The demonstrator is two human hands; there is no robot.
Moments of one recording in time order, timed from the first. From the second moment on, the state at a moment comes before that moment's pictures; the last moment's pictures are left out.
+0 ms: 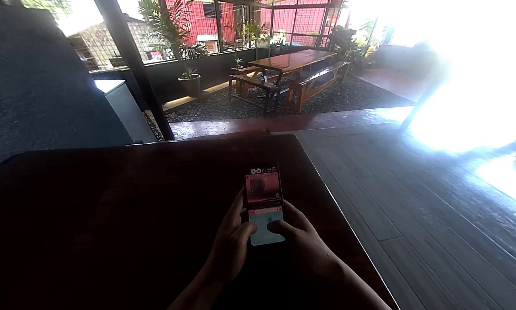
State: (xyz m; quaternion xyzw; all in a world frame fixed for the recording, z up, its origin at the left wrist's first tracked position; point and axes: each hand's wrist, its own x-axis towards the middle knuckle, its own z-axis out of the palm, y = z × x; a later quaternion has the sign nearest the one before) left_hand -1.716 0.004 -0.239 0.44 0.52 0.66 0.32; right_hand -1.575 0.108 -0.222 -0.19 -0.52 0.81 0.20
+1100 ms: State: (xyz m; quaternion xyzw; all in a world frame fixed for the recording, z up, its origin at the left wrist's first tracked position) left_hand -1.710 0.005 -0.248 0.44 0.55 0.66 0.28; right_hand -1.574 0.111 -0.224 -0.22 -0.52 0.80 0.19
